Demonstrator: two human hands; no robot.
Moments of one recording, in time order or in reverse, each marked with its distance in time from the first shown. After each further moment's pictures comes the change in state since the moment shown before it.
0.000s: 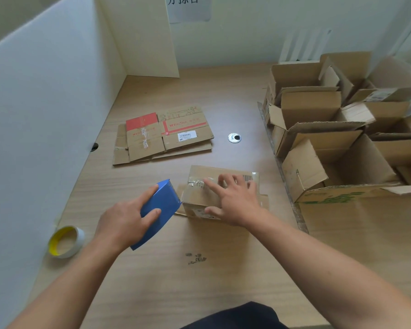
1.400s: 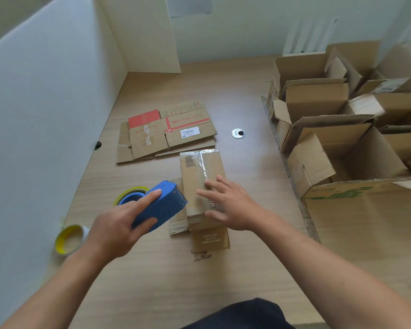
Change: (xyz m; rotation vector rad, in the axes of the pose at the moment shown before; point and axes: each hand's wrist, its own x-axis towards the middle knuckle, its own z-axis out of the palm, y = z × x) left_hand -0.019 -0.027 -0.009 -0.140 0.199 0.444; right_hand -0.006 -0.006 0.005 0.290 -0.072 -0.251
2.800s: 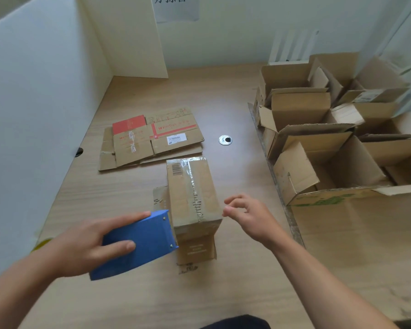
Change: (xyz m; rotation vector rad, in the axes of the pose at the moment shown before) left_hand 0.018 0.009 -0.049 -0.256 -0.511 -0.028; right_hand -0.047 0.033 -0.015 0.732 0.261 0.354
